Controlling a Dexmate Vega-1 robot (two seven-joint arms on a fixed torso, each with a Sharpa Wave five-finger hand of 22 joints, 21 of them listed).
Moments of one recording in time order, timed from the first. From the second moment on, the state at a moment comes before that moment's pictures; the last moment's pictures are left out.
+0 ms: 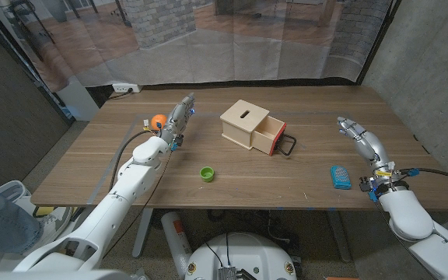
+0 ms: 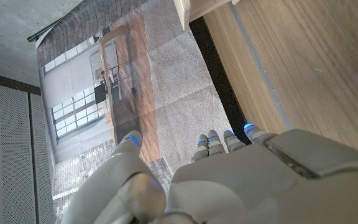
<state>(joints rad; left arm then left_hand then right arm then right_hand) 0.88 0.39 0.22 -1.40 -0.40 -0.11 -0.10 0.25 -0.12 0.45 0.08 0.32 -0.07 0.03 0.20 0.18 -0.06 -0.03 0.20 0.18 -0.14 -0.01 0.19 0.18 -0.17 -0.03 0.22 0.18 -1.59 -0.72 0.05 -1.85 0.13 0.42 -0.35 0.22 0.01 0.37 -0.07 0.21 0.31 -0.02 0.21 0.19 0.33 0.02 0.24 0.18 0.23 -0.03 0.20 0.18 0.15 -0.04 0.51 0.17</state>
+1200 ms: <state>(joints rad) 0.89 0.39 0.22 -1.42 -0.40 -0.12 -0.09 0.25 -0.12 0.44 0.08 0.32 -0.07 0.03 0.20 0.18 -0.06 -0.03 0.20 0.18 -0.14 -0.01 0.19 0.18 -0.17 -0.03 0.21 0.18 -1.68 -0.69 0.10 -1.89 -0.07 0.37 -0.44 0.26 -0.01 0.37 -0.10 0.22 0.34 -0.04 0.21 0.19 0.36 -0.01 0.24 0.18 0.26 -0.04 0.20 0.18 0.18 -0.04 0.49 0.17</state>
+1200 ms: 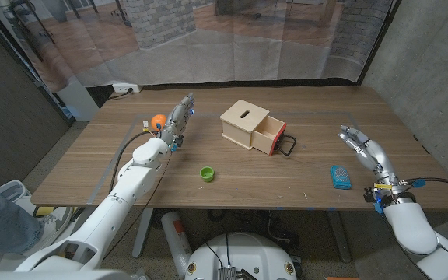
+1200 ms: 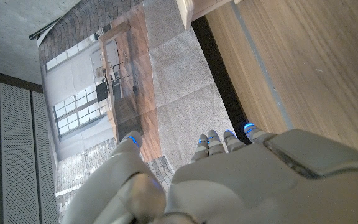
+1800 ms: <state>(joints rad) 0.89 0.39 0.22 -1.42 -0.40 -0.12 -0.09 0.25 -0.11 0.44 0.08 0.32 -0.07 0.03 0.20 0.18 -0.06 -0.03 0.20 0.18 -0.14 -0.01 0.19 0.18 -0.17 -0.03 0.21 0.18 -1.71 -0.68 0.11 -1.91 -0.16 0.34 -0.48 0.28 -0.02 0.37 -0.12 0.23 0.36 -0.05 0.21 0.19 0.39 -0.03 0.24 0.19 0.31 -0.04 0.20 0.18 0.20 -0.04 0.48 0.17</state>
